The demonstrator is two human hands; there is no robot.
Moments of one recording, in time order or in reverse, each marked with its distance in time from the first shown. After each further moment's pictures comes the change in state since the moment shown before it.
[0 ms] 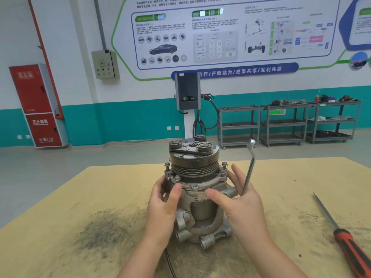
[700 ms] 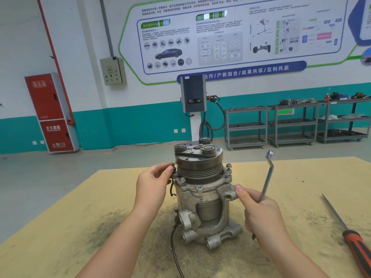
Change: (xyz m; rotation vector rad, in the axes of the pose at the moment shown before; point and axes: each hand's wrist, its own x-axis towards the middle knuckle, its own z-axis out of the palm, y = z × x) left_hand 0.041 0.049 -0.016 0.288 0.074 -0.087; right_hand 0.003 0.011 -0.025 0.071 0.095 0.213
